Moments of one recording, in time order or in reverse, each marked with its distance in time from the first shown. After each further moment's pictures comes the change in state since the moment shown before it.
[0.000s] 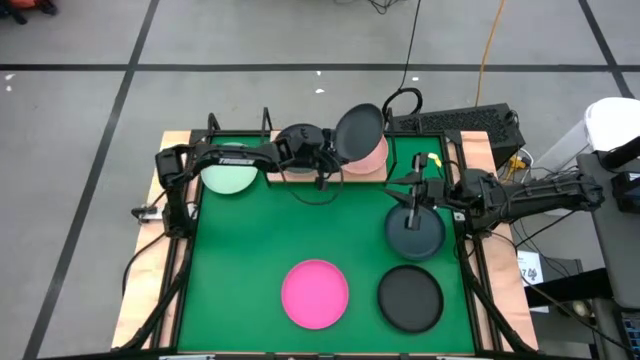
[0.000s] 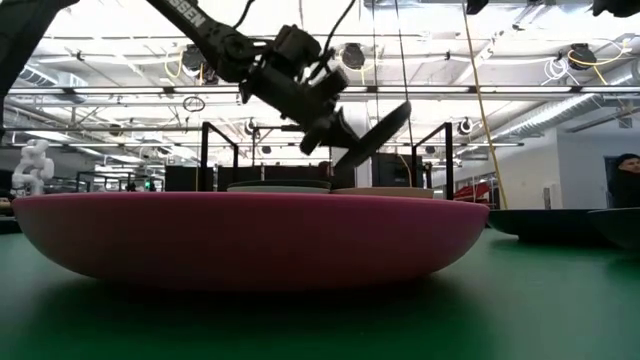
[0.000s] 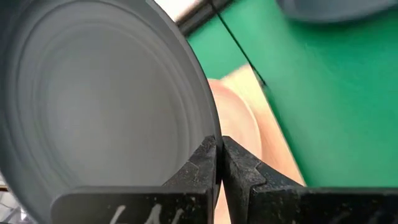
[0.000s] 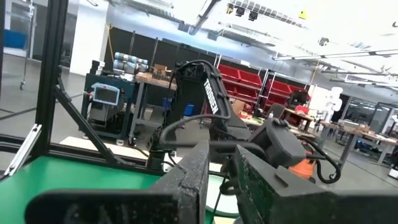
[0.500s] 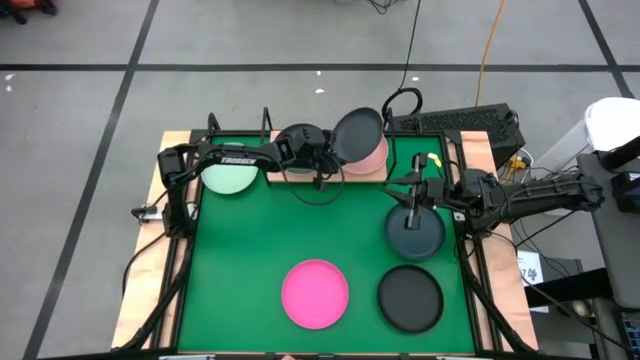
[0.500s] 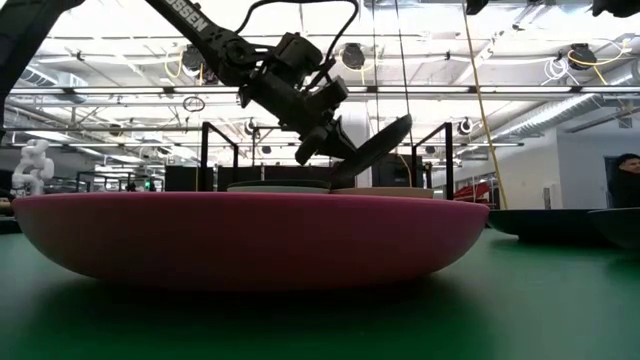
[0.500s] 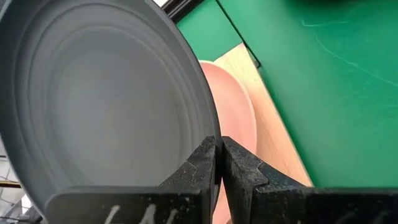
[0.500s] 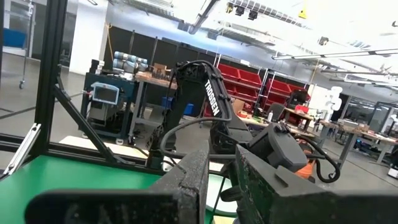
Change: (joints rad) left arm 0.012 0.018 0.000 -0.031 -0.014 0.031; right arm 0.000 0.003 0.000 0.000 0.003 0.000
